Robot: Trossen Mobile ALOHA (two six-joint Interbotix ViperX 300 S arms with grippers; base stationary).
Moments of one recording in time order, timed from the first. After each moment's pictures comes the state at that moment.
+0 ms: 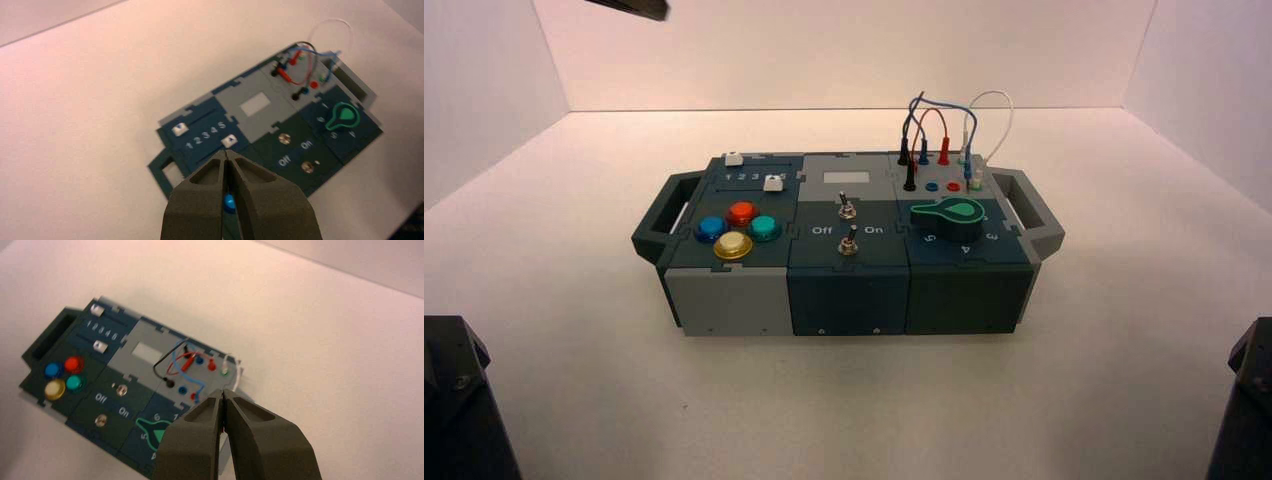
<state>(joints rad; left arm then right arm) -0.50 -0.75 1.01 -0.24 0.55 0.23 0.45 -0.72 0.94 0.06 0.58 -0.07</state>
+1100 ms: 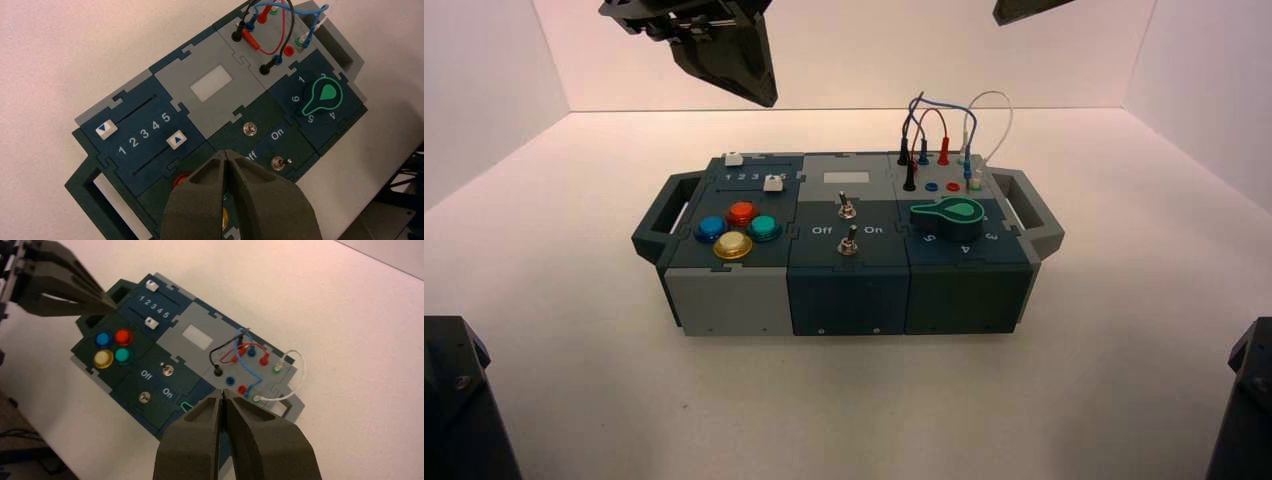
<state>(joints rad) -0.67 -0.36 0.91 -0.27 0.47 0.16 0.63 -0.70 0.96 0.10 0.55 -0.07</state>
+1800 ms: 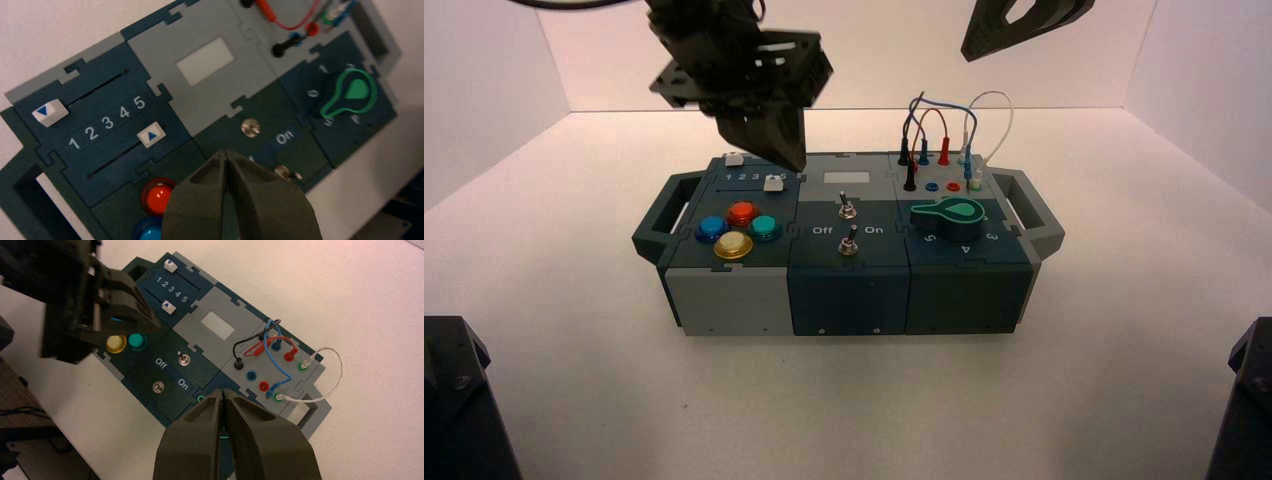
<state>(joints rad) -0.75 -0.13 0.91 -0.27 0.33 0.01 0.69 -0.62 0.96 0.11 0.53 -0.08</state>
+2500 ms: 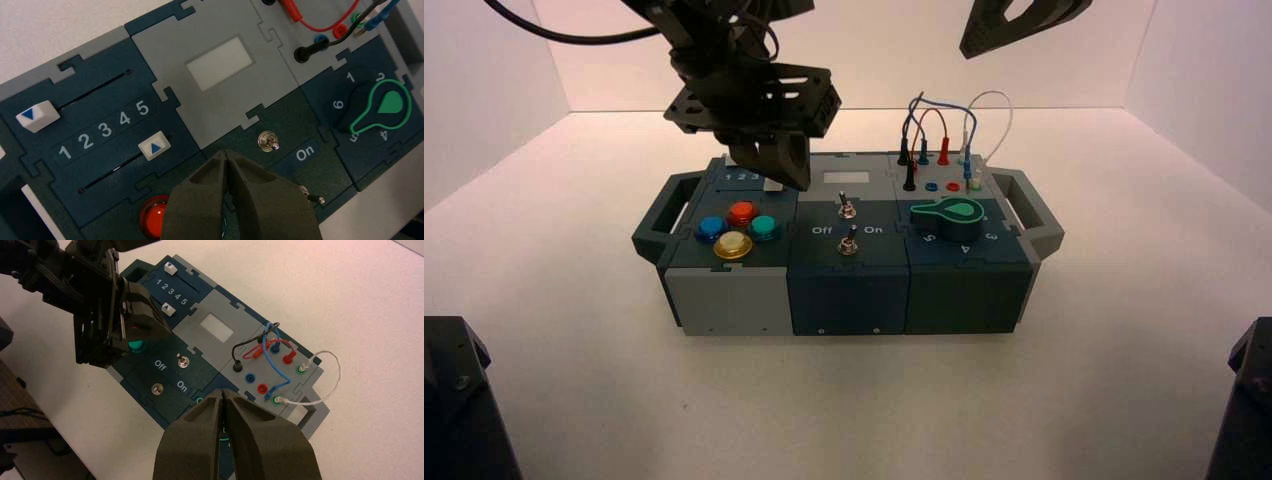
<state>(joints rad) -0.75 -0.05 0.91 -0.26 0.23 -0.01 0.69 -0.62 0.96 0.11 0.52 -0.09</state>
